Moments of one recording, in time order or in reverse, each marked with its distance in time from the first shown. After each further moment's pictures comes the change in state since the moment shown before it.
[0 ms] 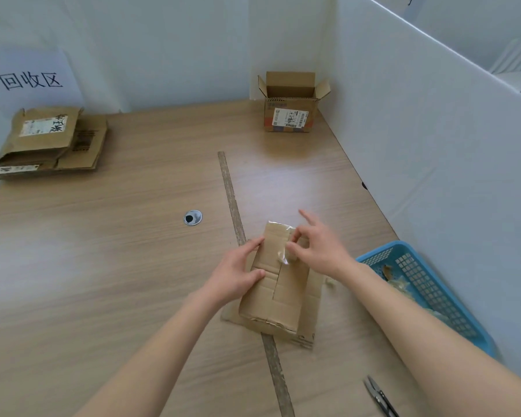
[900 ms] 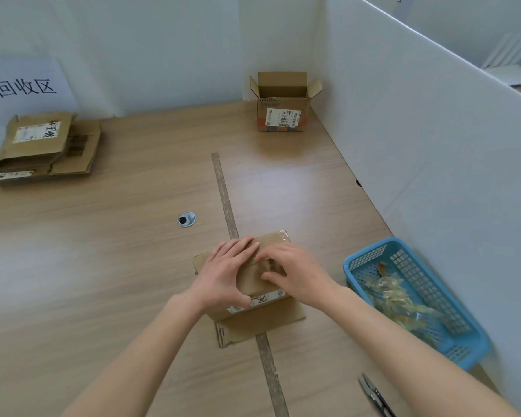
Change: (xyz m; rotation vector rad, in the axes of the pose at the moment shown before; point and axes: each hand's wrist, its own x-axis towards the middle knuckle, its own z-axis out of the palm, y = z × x) left_hand -0.004 -0.016 -0.002 0.558 -0.101 0.205; right_hand -0.038 -0.013 0.028 -0.069 -0.005 -0.340
